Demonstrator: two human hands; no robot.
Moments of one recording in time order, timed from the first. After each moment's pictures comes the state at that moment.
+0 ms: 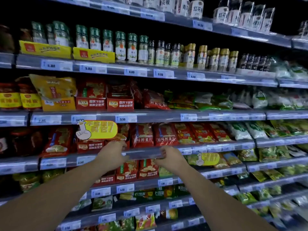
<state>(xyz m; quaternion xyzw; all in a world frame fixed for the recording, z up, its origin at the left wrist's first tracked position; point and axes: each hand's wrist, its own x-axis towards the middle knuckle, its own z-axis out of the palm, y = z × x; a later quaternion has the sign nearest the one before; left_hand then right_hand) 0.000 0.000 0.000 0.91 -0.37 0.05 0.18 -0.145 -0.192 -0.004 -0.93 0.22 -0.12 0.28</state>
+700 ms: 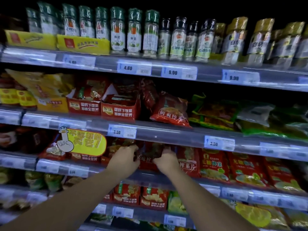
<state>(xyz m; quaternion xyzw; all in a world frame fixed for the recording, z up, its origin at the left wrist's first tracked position) 0.070 -0.123 -0.018 0.94 -0.21 0.09 0.25 0.044 -0.298 -0.028 -0.91 0.18 -0.09 0.35</state>
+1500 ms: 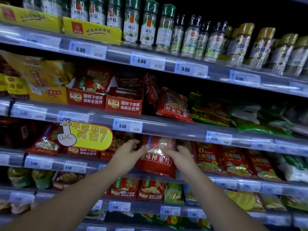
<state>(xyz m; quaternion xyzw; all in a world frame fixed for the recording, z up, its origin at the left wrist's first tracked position) 0.050 -0.103 -0.008 0.82 -0.20 -0.05 0.53 -0.021 -0.292 -0.001 -0.72 0.17 -0.12 0.67</state>
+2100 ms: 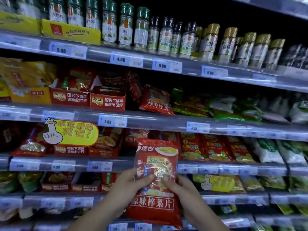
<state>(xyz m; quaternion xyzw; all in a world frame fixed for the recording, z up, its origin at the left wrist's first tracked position) -0.060 -0.110 -0.040 0.65 -0.20 -0.26 0.68 -0.152 -0.280 -0.042 -0.65 0.18 -0.05 0.73</state>
